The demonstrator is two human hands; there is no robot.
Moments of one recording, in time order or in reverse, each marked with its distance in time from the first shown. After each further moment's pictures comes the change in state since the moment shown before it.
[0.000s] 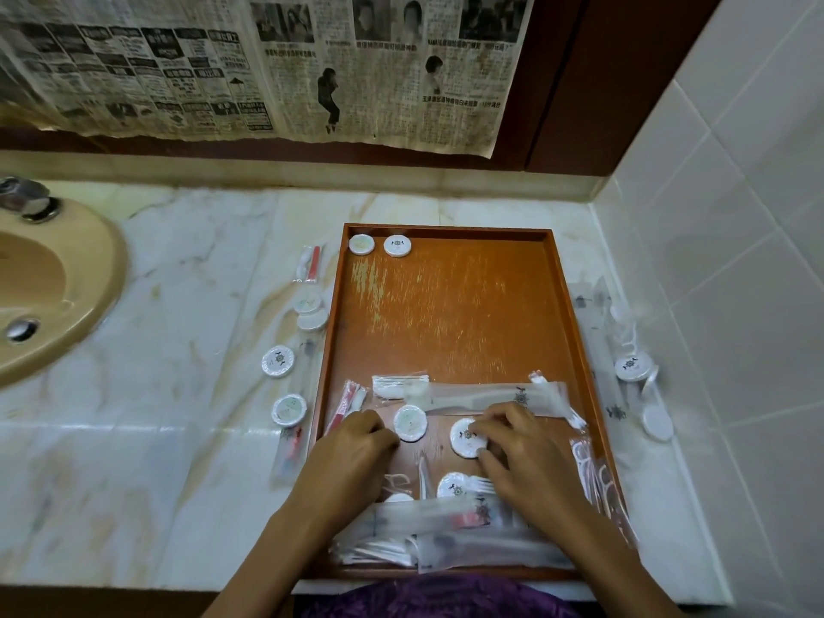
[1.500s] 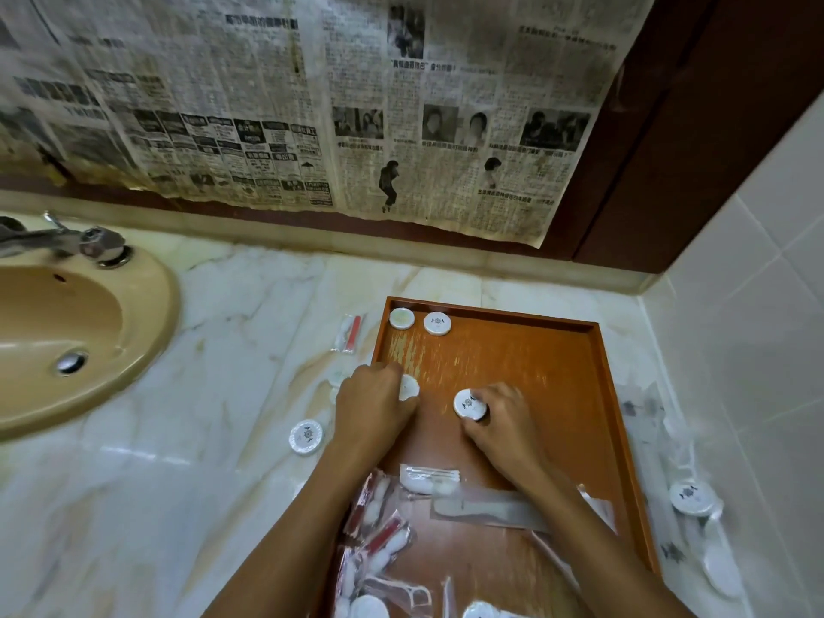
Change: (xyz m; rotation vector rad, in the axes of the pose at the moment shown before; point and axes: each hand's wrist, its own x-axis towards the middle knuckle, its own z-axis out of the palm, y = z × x) left_hand 0.131 -0.039 -0.056 0.019 0.280 -0.385; right_hand 0.171 -0.005 0.014 0.013 0.135 0.079
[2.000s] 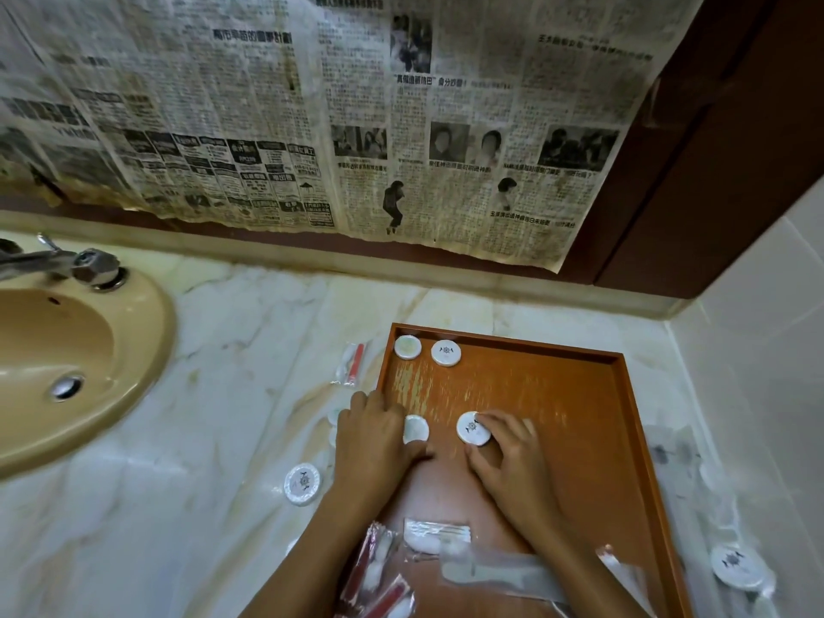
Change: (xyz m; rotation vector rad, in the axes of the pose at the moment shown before) left_hand 0.022 -0.014 0.023 0.230 -0.137 -0.041; right_hand 0.015 0.013 0.016 0.153 0.143 -0.156
